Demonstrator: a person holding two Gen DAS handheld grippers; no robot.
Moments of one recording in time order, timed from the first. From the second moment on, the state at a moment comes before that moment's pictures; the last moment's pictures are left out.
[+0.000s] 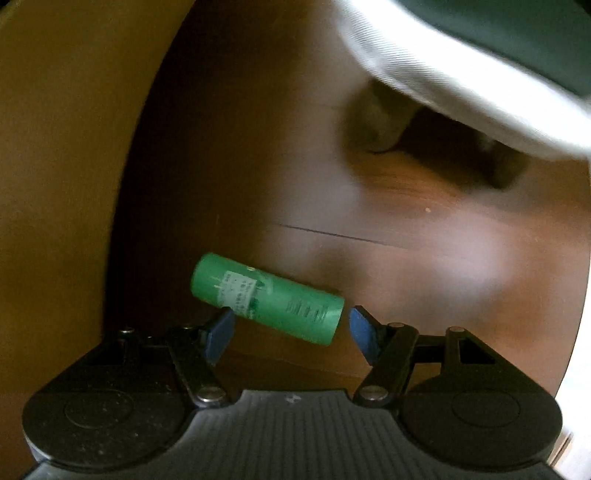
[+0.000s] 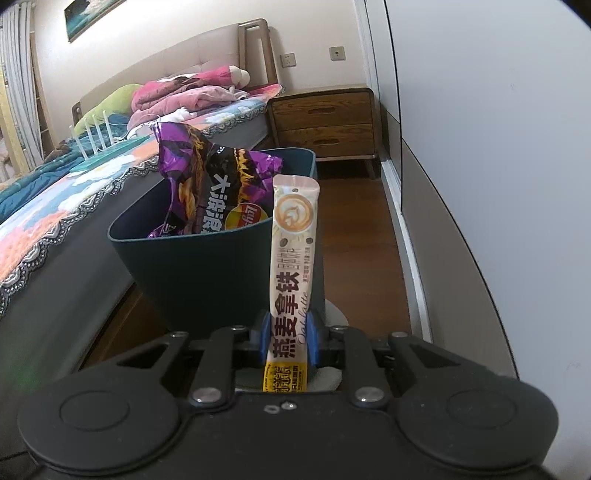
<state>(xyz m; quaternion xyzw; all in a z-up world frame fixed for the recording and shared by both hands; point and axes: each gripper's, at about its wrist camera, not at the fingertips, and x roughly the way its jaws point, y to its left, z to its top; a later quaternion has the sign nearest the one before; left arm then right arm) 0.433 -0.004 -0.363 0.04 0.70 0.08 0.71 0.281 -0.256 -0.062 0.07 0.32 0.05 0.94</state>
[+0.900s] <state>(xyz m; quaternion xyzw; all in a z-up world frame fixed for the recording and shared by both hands) 0.405 0.066 -0.485 -0.14 0.74 0.22 0.62 0.283 -0.256 -0.088 0.06 0.34 0.05 0.94</state>
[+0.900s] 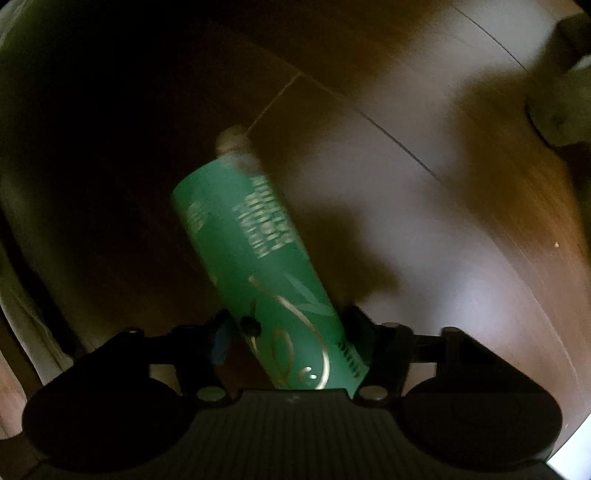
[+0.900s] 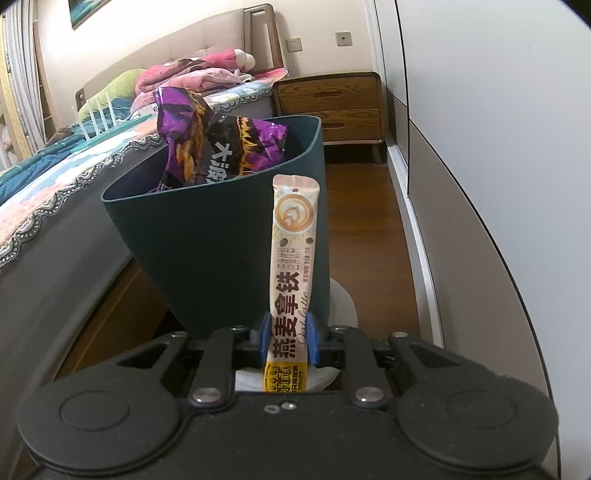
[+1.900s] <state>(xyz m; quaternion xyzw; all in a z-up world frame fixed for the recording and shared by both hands) 0.417 -0.055 -0.156 -0.08 0.55 -0.05 0.83 0.279 -0.267 -0.023 0.12 0.29 0.03 0.95</state>
